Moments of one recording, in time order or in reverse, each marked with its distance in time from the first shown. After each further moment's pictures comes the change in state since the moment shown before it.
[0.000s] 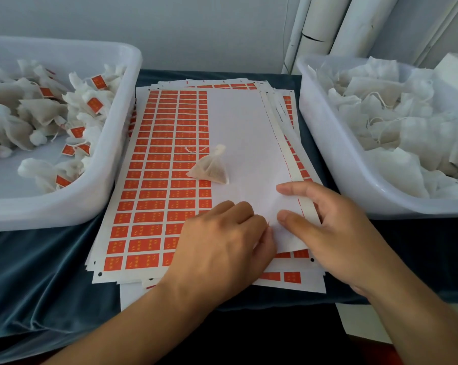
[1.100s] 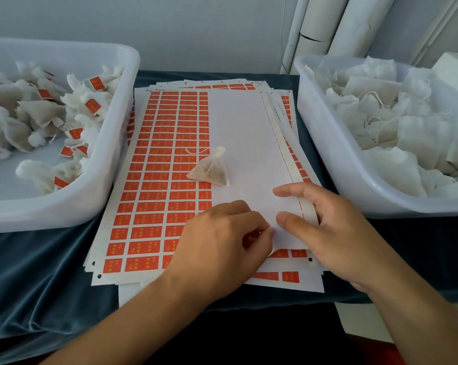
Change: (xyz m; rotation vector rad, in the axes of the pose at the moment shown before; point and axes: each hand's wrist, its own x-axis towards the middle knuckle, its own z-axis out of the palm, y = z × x) left_hand 0.004 -0.002 -0.002 -0.246 -0.153 -0.124; right_hand 0.004 0.005 -0.003 -0.015 -0.057 -0.003
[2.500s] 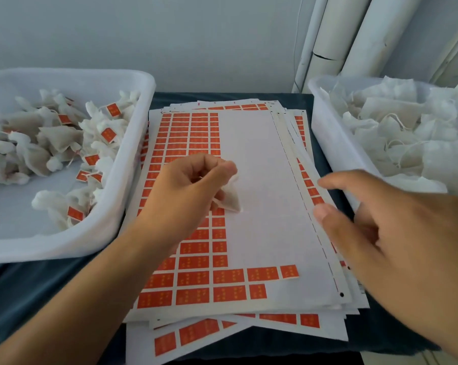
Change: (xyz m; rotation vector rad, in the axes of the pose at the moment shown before) left_hand 0.063 -0.037 -0.062 -0.606 0.157 -0.507; right_hand -0.011 -0.101 -0.038 -0.483 0.179 -0.289
